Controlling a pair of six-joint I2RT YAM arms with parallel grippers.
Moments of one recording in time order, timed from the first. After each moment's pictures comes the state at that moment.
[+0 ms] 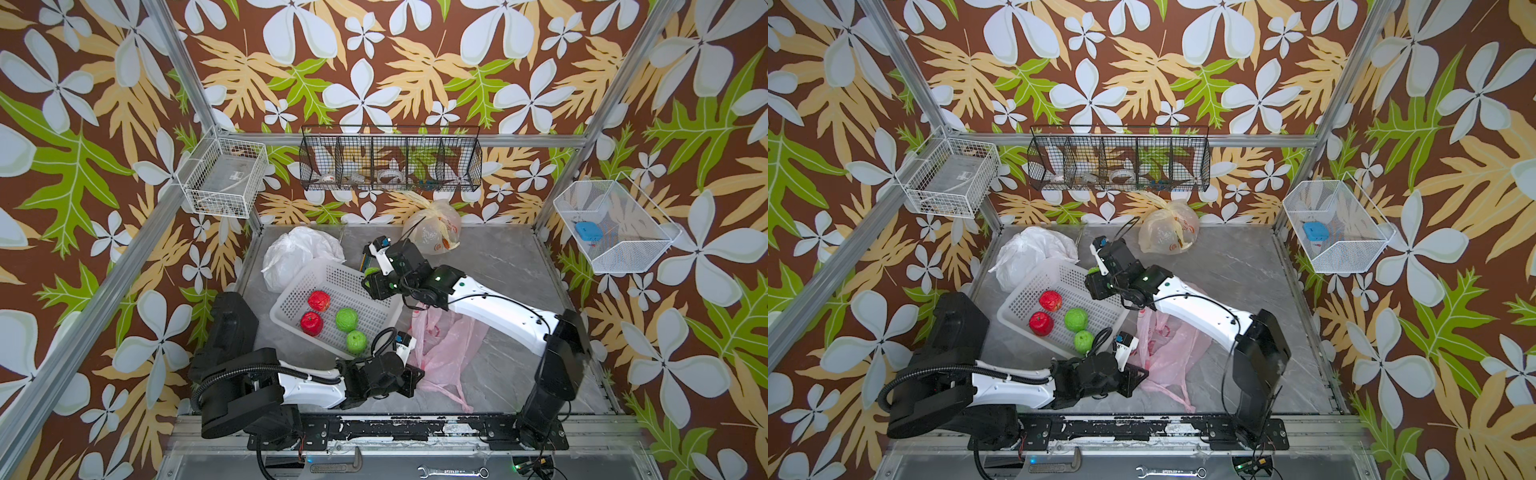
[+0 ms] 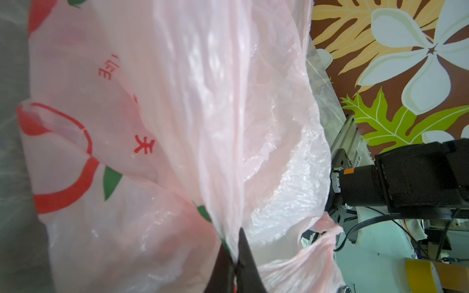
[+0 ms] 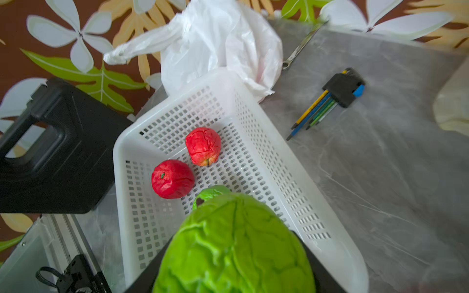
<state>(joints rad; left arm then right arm) -1.21 1.44 0.44 0.44 -0.05 -0.86 0.86 1.83 1.62 -0.46 -0.05 0.34</state>
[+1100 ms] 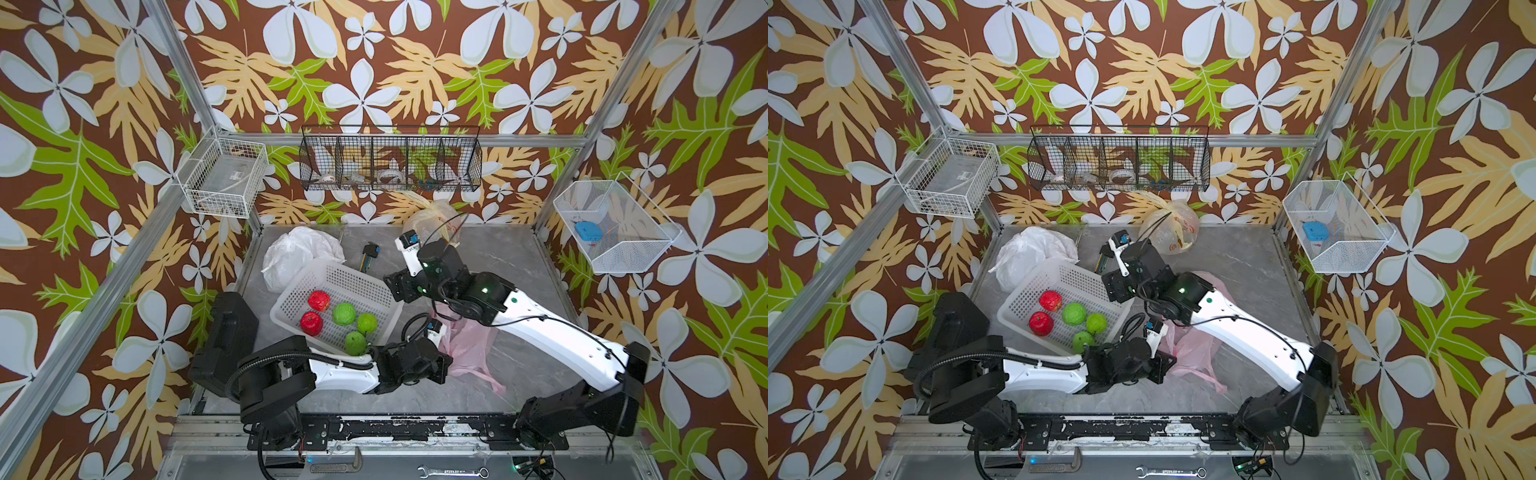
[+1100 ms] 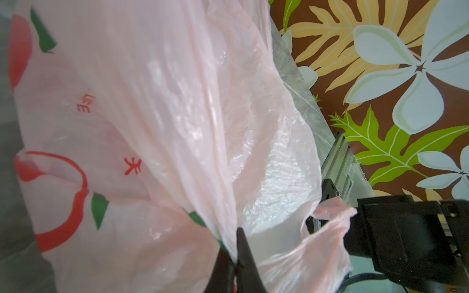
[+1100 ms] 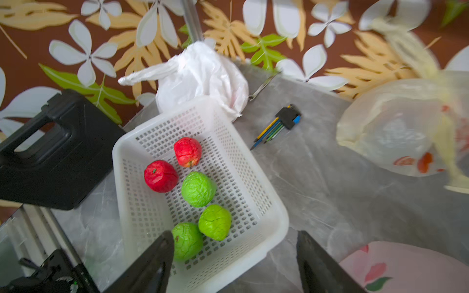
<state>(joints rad) -1.22 1.68 0.85 0.30 -0.06 -0.80 0.87 1.41 1.44 -0.56 0.19 0.27</state>
